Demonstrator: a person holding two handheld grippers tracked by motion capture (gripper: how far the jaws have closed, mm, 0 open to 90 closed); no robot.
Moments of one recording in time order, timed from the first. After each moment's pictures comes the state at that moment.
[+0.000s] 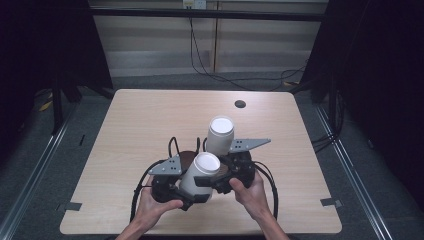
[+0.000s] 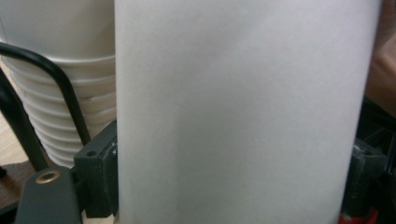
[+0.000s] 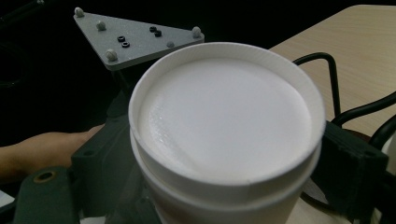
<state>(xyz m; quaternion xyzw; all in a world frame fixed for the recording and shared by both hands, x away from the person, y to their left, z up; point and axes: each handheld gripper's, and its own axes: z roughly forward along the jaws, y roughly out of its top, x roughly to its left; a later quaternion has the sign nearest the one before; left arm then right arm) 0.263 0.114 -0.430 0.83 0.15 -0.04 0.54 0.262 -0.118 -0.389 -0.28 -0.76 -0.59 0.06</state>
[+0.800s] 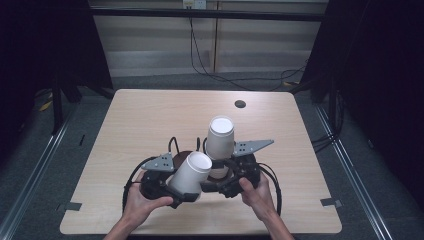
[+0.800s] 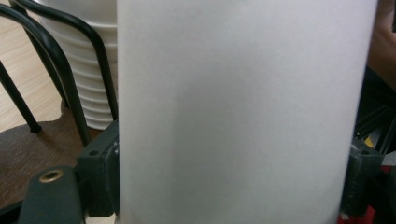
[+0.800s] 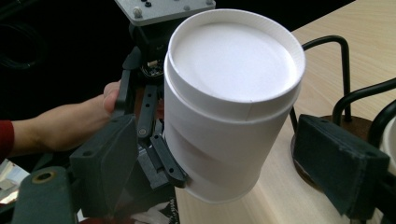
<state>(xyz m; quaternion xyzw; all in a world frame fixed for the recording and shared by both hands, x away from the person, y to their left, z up) 0.270 0.135 -0.421 0.85 0.17 -0.05 0.49 0.259 -0.130 -0.393 -0.25 -0.78 -0.58 0.07</state>
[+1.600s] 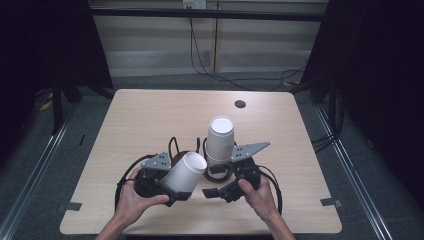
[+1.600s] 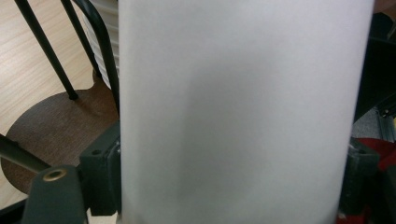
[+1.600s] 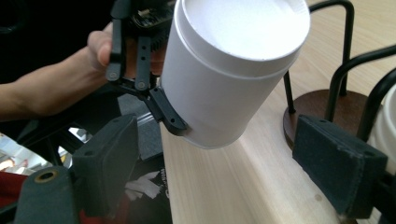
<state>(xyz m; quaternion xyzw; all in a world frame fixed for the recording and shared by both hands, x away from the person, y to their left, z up) 0.273 0.146 -0.414 0.88 0.18 -0.02 0.44 0.258 -0.132 -0.400 -0.23 -0.81 -0.53 0.07</state>
